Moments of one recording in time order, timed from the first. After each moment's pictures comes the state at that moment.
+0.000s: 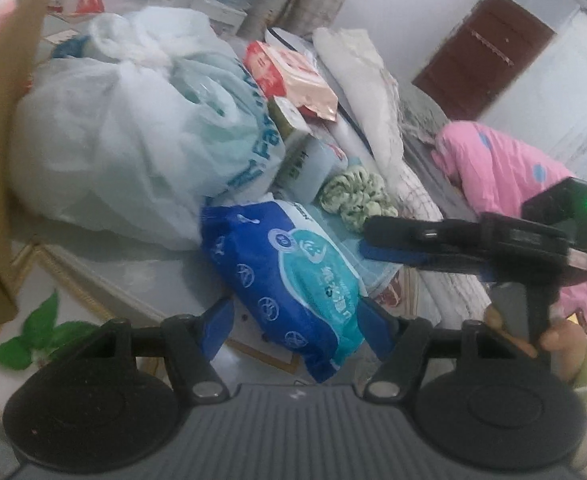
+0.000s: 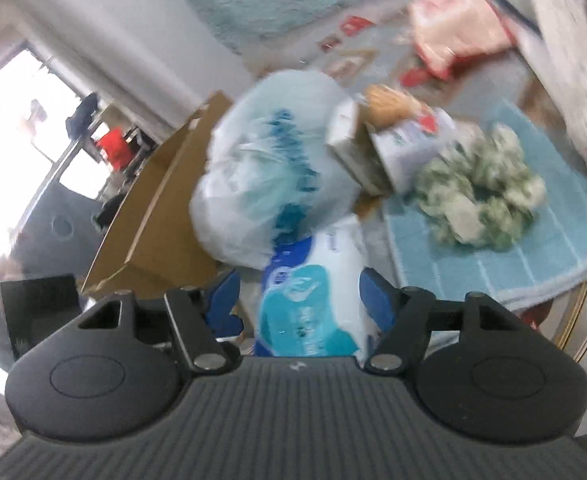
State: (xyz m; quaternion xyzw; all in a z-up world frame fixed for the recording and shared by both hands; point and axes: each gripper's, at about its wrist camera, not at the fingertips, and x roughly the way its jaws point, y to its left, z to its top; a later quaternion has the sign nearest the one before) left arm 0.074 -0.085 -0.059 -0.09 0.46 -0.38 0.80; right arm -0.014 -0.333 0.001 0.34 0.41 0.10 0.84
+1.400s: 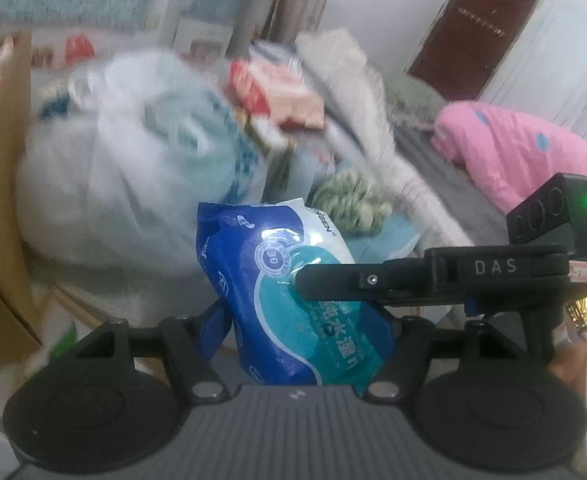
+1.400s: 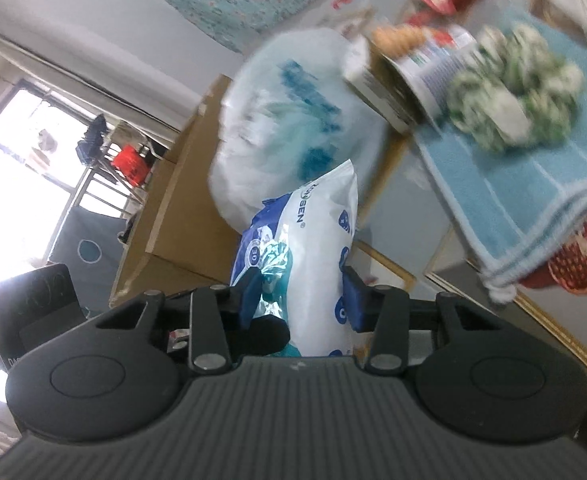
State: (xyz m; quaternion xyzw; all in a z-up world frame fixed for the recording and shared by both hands) left arm 0.053 -0.094 -0.029 -0.02 0.41 -0.37 0.83; right arm -0.026 -0.304 -0.016 0.41 0.40 0.13 0.81
